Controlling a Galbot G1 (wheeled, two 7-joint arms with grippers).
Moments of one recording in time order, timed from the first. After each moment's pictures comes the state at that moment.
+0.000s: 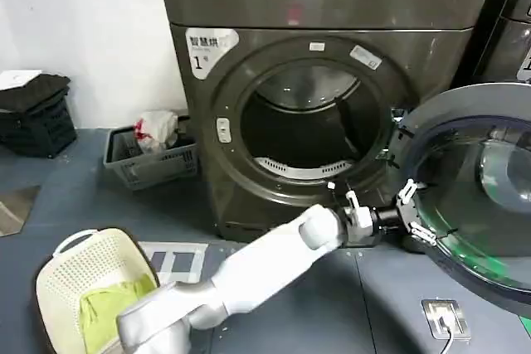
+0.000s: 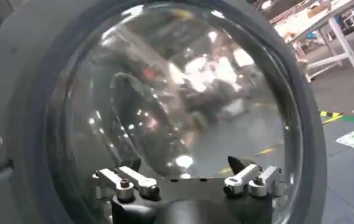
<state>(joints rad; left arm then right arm) 0.19 -1.61 0.58 -1.09 -0.29 -0.32 0.41 -1.91 1.61 2.06 1.91 0.23 -0.09 0.39</state>
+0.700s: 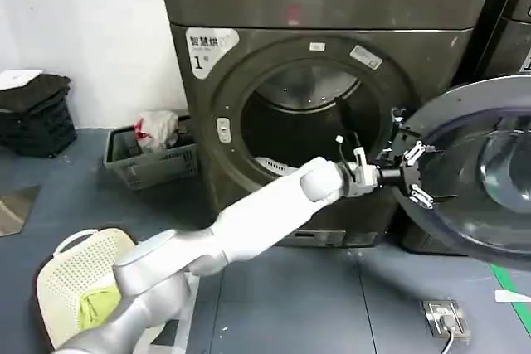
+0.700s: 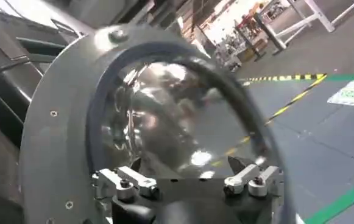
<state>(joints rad) -0.03 -1.61 0.64 -1.00 -0.29 -0.32 0.45 -1.90 1.61 2.05 1.92 0.23 -0.09 0.39</state>
